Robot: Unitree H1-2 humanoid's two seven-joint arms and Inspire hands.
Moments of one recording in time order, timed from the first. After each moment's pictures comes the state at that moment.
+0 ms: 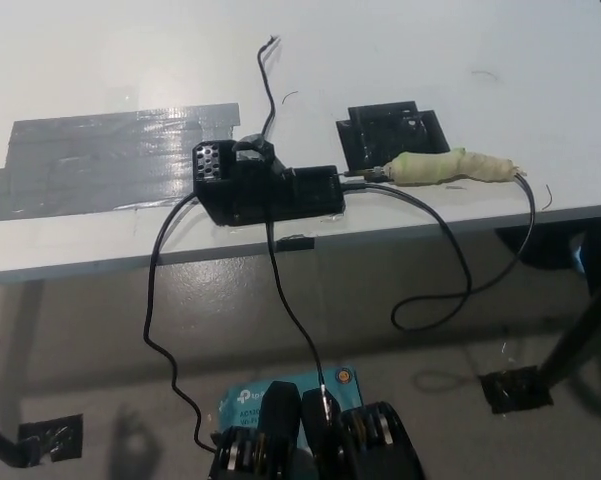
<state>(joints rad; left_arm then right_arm) -0.11 0.38 0.33 0.04 -0.19 0.45 -0.05 -0.44 -0.41 -0.10 -0.03 0.00 0.32 0.09</state>
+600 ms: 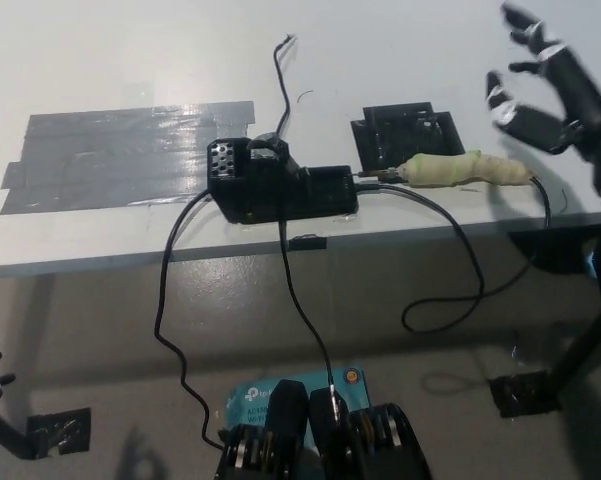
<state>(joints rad) -0.01 0.40 0.29 -0.03 -0.23 0.46 -0.06 -0.73 -0.41 0.21 0.20 -0.17 0.24 0.14</state>
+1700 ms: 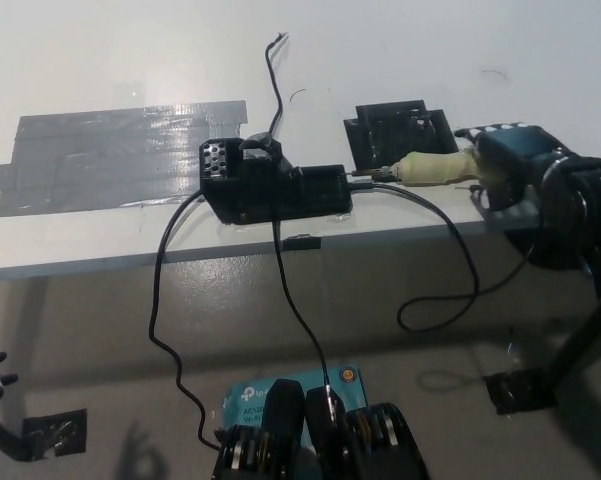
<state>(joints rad) -0.01 0.42 0.26 -0.02 -0.23 0.46 -0.06 -0.98 -0.48 0.70 0.68 -0.64 0.18 0.34</state>
